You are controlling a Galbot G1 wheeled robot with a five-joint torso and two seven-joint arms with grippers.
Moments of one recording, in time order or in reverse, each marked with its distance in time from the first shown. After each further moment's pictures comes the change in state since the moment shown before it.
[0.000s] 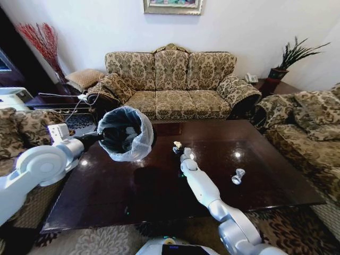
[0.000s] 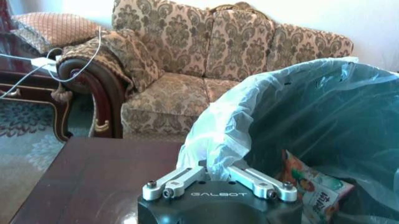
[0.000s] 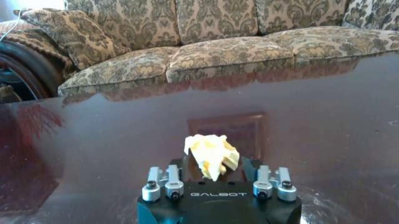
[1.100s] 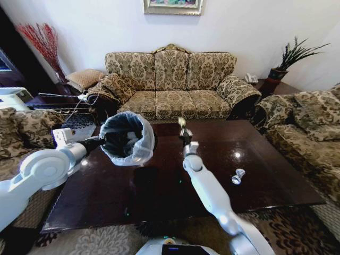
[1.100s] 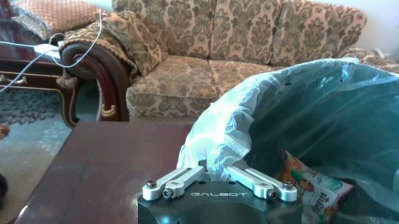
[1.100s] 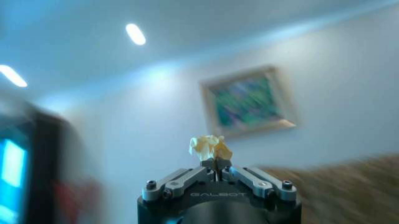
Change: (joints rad) left arm 0.028 0.020 0.011 -0.006 -0.011 0.045 -0.039; right arm -0.169 -0.163 -0.052 0.990 -0.010 0.178 0.072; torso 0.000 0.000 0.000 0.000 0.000
